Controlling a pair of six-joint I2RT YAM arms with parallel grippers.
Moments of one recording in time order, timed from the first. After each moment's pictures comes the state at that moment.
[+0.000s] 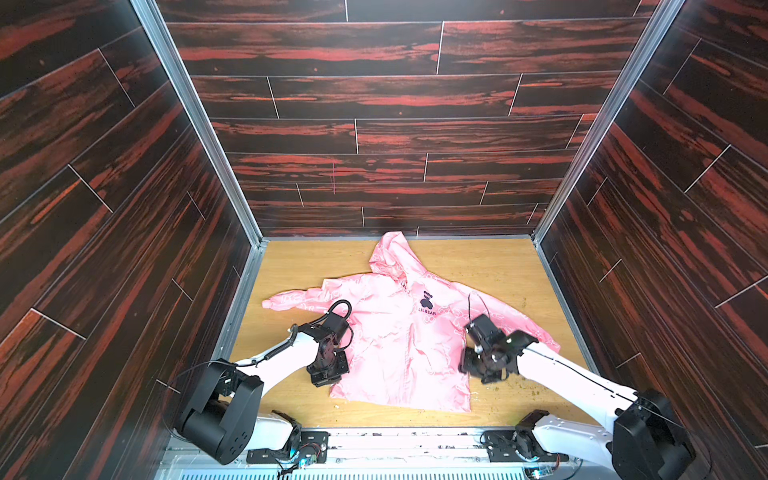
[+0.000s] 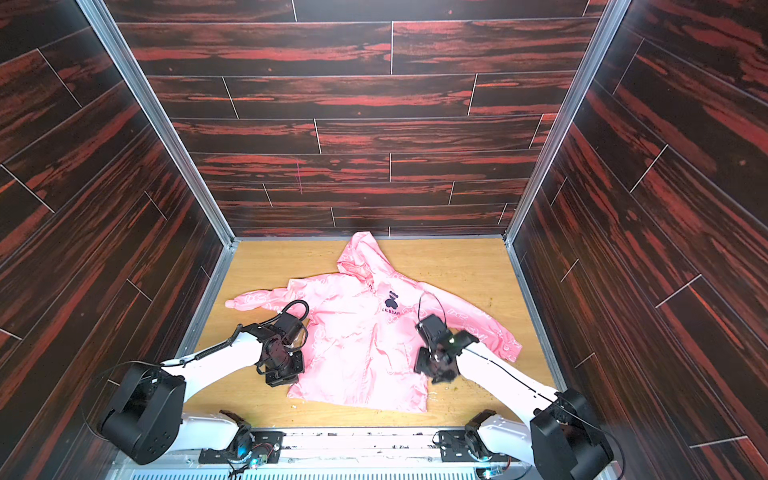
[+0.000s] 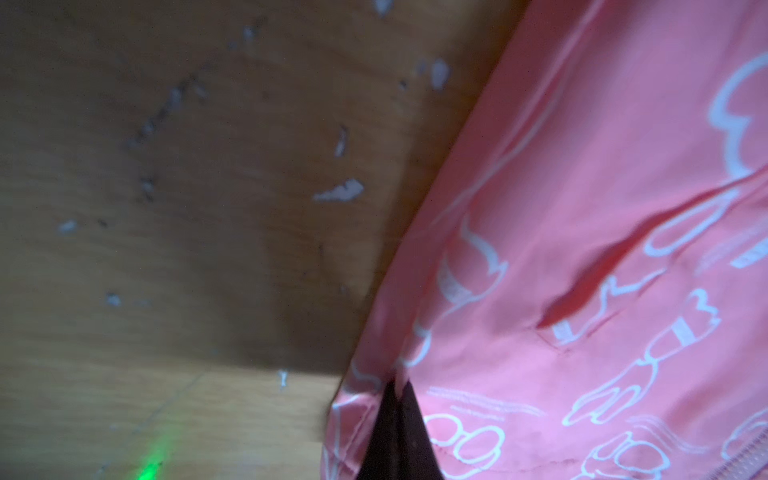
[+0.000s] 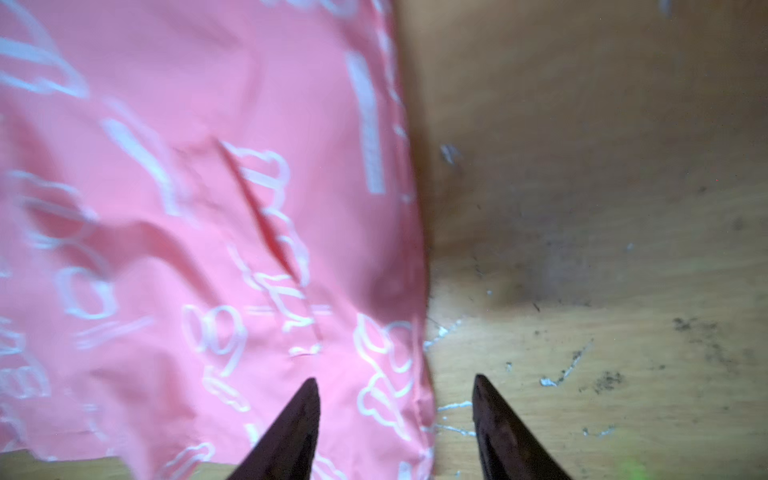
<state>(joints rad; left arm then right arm) -0.47 1.34 0.65 -0.81 0.18 -0.79 0.60 1.20 0.76 -0.84 -0.02 0.76</state>
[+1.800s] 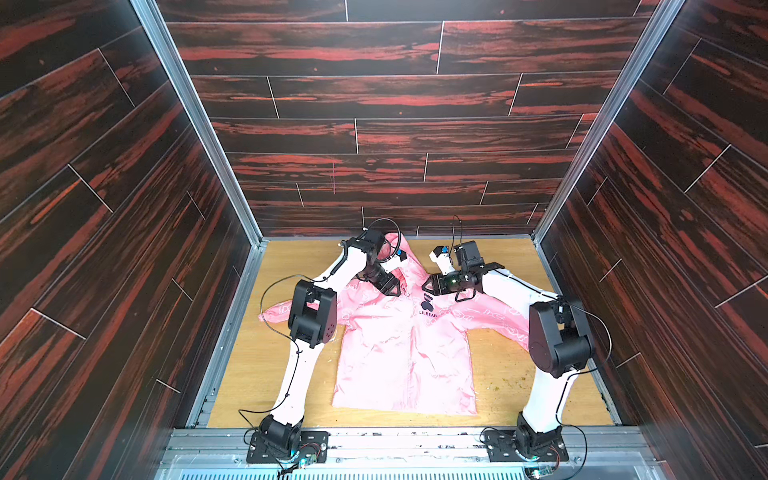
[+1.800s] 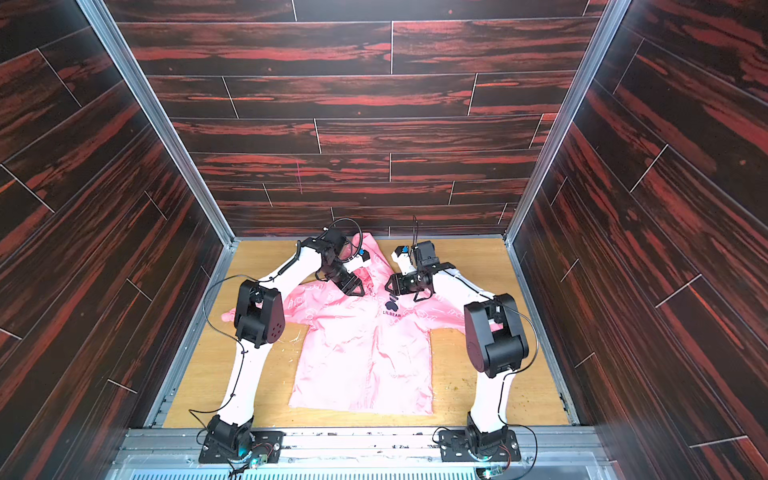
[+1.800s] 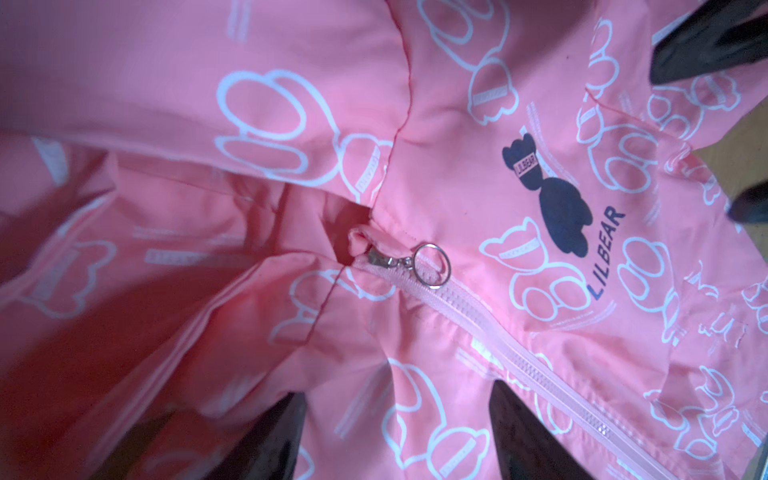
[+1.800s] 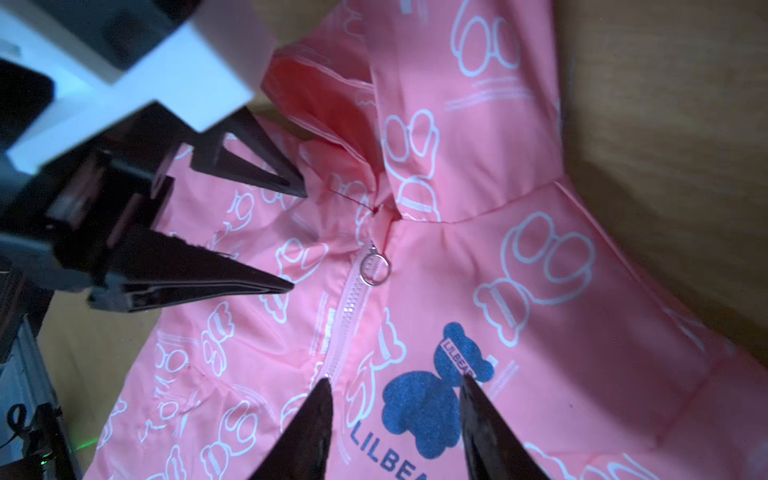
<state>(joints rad) -0.38 2.43 2.19 -1.04 0.52 0.44 0.35 1.91 1.38 -0.41 -0.49 0.07</state>
